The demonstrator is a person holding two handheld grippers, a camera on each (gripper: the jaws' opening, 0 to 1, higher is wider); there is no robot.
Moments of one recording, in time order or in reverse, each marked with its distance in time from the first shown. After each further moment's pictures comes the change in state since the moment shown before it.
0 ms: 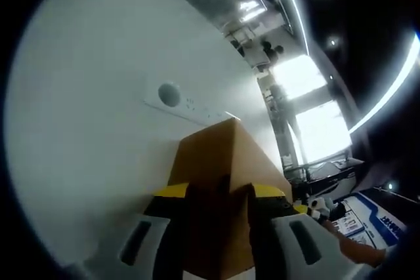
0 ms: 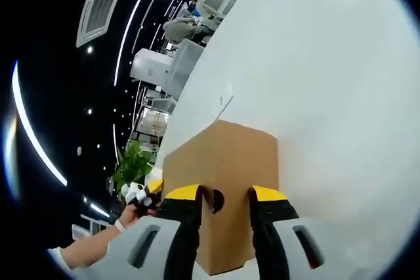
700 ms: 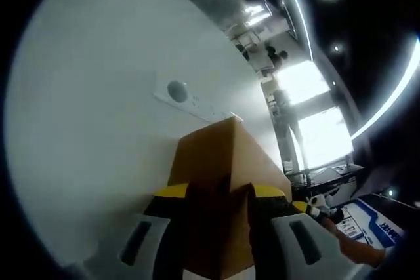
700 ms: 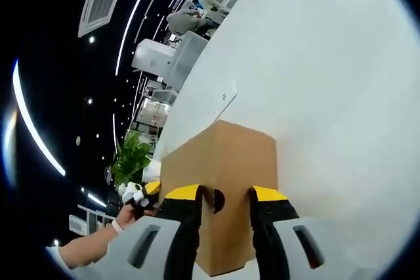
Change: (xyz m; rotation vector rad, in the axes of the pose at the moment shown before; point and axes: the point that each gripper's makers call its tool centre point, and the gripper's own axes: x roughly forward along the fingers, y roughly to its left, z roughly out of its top) left arm -0.011 0.004 -0.010 -0.035 -0.026 0.022; right arm 0.005 0.002 0.006 -0.046 0.048 0.002
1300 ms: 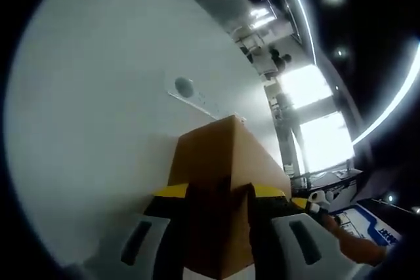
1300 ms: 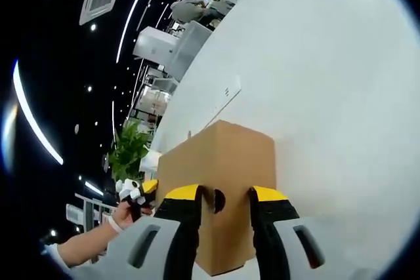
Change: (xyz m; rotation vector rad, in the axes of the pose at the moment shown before) left arm -0.013 0.004 -0.012 -0.030 -0.020 0.013; right arm 0.005 -0.003 0.005 -0.050 0.063 -0.008
